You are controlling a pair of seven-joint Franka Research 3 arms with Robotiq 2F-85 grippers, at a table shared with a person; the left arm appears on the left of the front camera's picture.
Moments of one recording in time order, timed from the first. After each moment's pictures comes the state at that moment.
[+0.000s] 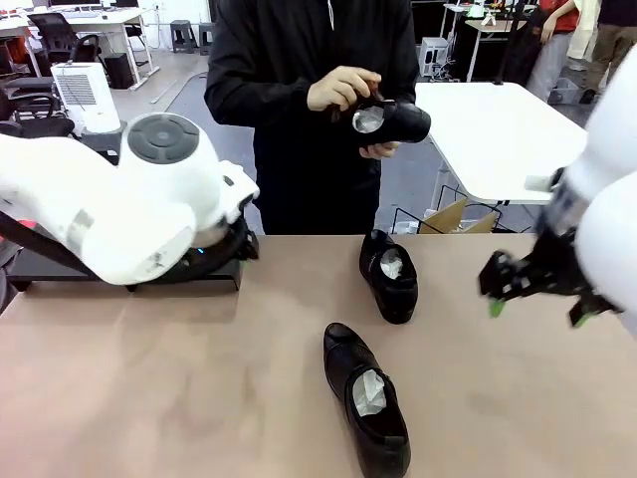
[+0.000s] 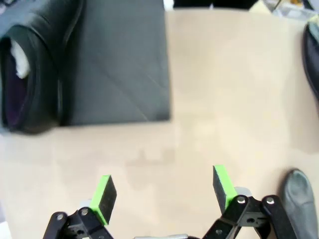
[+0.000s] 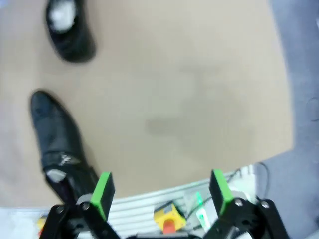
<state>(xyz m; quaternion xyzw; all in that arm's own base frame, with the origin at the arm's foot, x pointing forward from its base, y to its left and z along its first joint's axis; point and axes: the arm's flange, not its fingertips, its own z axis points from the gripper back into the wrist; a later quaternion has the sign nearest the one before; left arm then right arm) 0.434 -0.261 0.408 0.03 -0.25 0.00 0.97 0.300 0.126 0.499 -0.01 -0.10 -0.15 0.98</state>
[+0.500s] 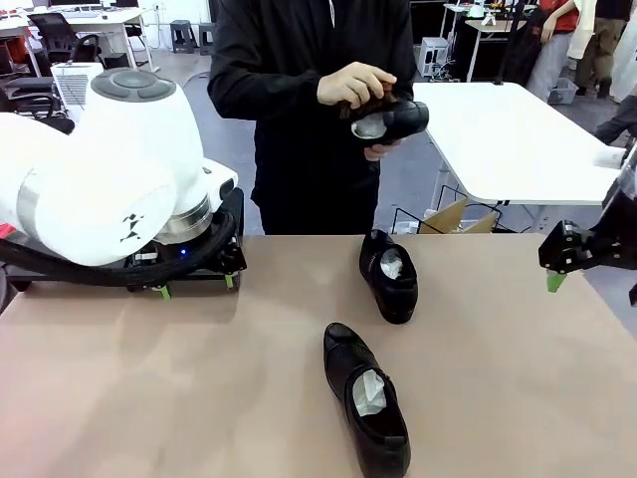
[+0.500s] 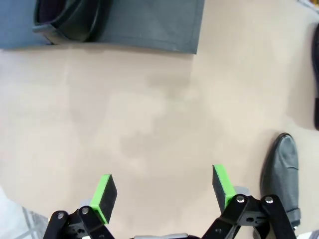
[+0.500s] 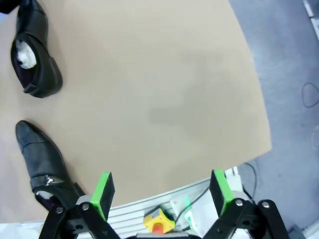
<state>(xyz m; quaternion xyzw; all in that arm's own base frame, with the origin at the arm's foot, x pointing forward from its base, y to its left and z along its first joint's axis) 0.394 -0.239 0.446 0.01 -0.14 0.11 0.98 0.321 0.067 0.509 -0.02 -0.09 -0.19 0.98</state>
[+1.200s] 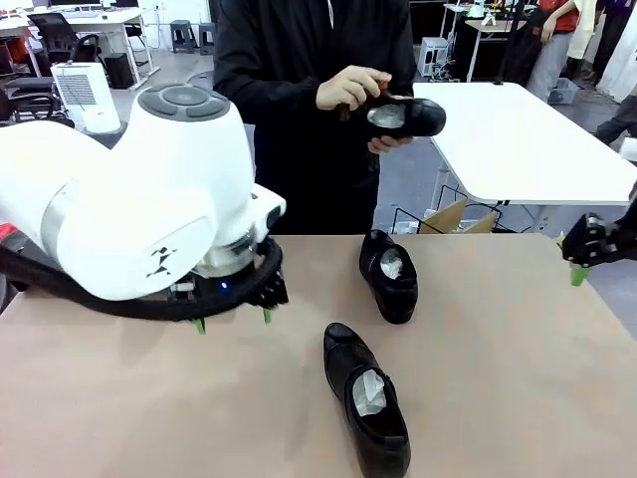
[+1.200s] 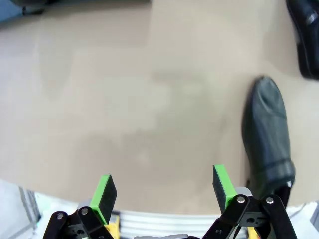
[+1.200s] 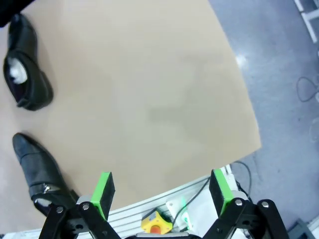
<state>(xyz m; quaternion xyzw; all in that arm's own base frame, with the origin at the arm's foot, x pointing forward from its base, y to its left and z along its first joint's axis) 0.327 -0.304 0.448 0.00 -0.11 0.08 0.99 0.319 0.041 0.520 -0.03 -0.09 -0.22 0.97</state>
